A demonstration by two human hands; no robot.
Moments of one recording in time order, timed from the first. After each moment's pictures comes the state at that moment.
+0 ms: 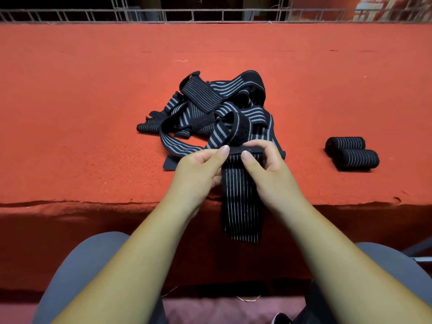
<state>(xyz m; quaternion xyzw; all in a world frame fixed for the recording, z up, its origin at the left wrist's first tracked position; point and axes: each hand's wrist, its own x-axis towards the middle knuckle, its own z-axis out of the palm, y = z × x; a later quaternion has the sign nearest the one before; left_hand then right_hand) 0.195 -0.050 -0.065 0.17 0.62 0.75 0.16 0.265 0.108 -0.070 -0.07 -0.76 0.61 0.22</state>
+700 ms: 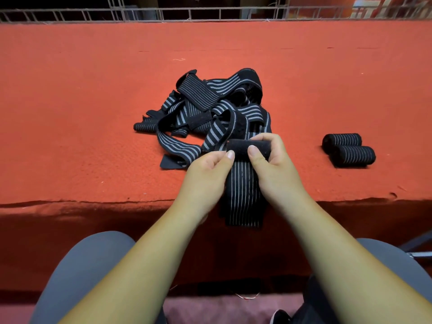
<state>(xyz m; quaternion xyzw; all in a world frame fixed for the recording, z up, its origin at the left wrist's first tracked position) 0.211 -0.035 -0.070 0.16 0.69 0.69 0.15 0.269 0.116 -0.064 -0.08 -0.76 0.59 0.25</state>
